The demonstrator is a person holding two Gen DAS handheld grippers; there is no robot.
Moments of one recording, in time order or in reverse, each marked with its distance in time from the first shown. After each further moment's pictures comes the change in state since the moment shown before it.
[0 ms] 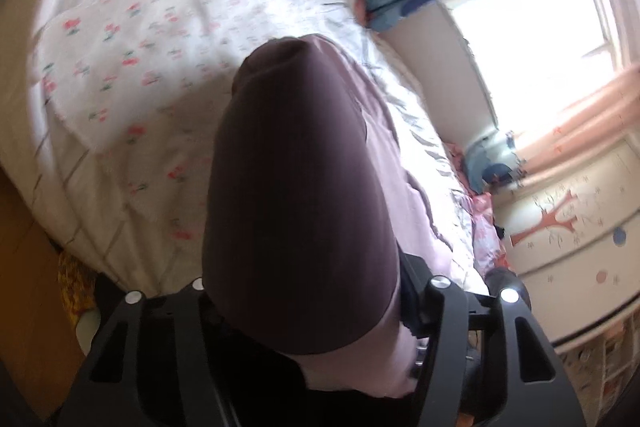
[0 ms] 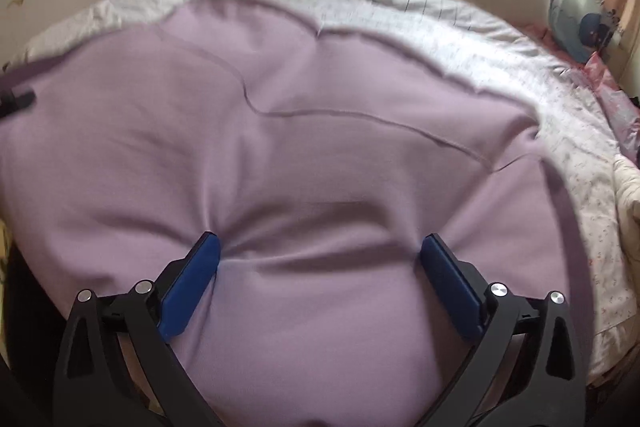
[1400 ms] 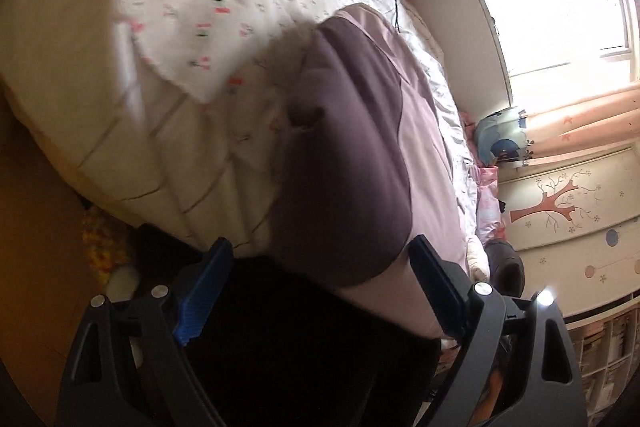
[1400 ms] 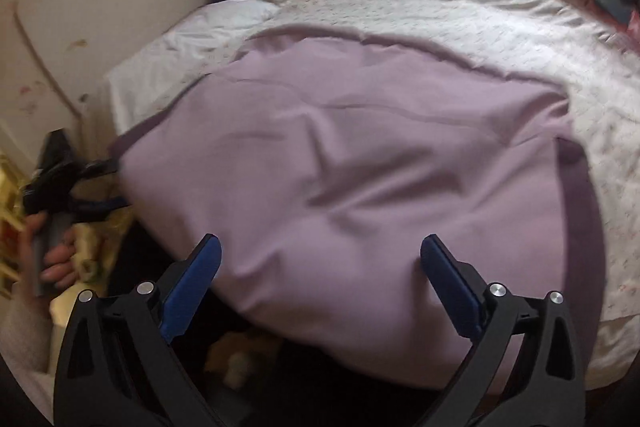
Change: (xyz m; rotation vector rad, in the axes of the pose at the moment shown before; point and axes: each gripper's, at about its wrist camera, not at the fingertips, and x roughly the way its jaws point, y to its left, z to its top) left arm -0.029 0.078 -0.003 -0.108 0.203 0.021; right arm -0.065 -0.055 -0.013 0.189 0.014 0.498
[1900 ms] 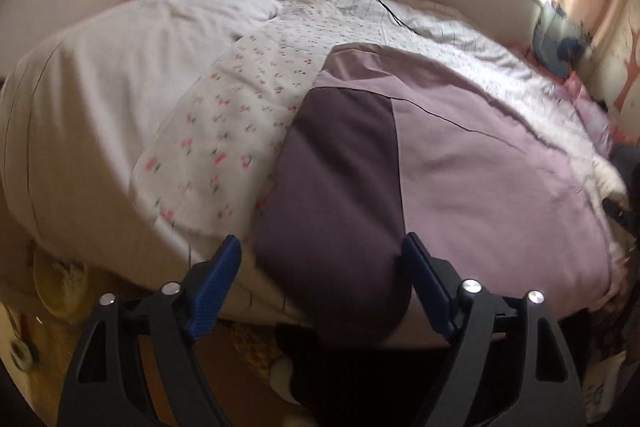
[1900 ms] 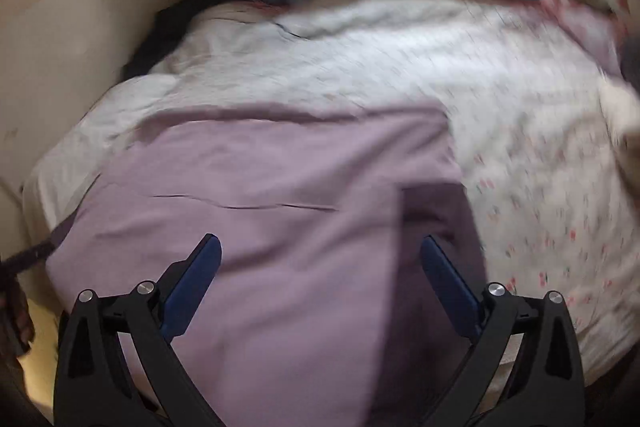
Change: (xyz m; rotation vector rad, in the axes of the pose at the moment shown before) left arm -0.014 -0.073 0.003 0.497 -0.167 0.470; right arm -0.017 -0.058 0.029 -0.032 -0.175 -0.334
